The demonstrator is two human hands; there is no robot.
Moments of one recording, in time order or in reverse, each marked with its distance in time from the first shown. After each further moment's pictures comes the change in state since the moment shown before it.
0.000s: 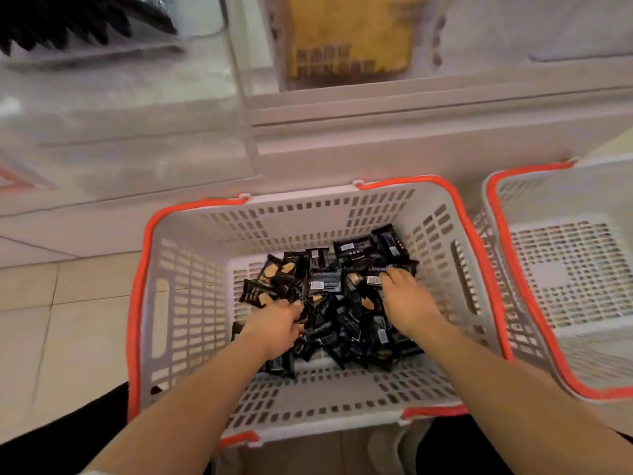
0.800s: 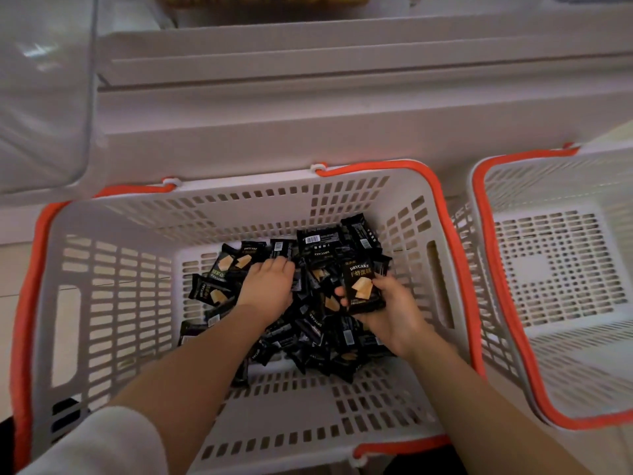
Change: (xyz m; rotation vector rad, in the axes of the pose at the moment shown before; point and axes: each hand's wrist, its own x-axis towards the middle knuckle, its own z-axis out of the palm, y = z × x) left_hand 0.096 0.038 0.005 0.147 0.281 0.017; right_hand -0.007 0.018 -0.010 2.291 -0.200 0.388
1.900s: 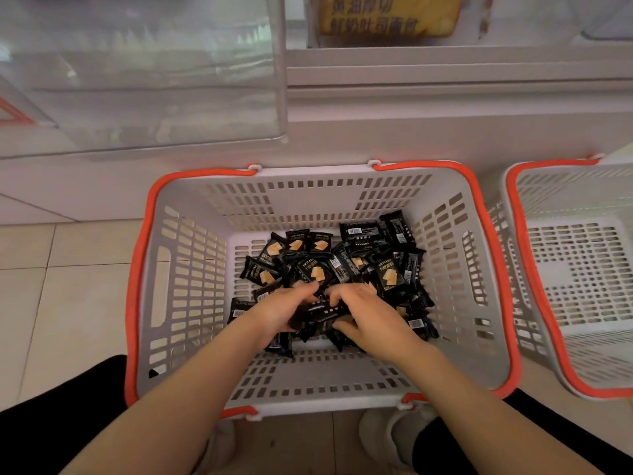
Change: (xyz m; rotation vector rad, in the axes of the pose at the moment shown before) left_hand -0.105 -0.026 -0.029 -1.555 -0.400 -0.565; right_hand -0.032 0.069 0.041 -1.878 -0.305 -0.632
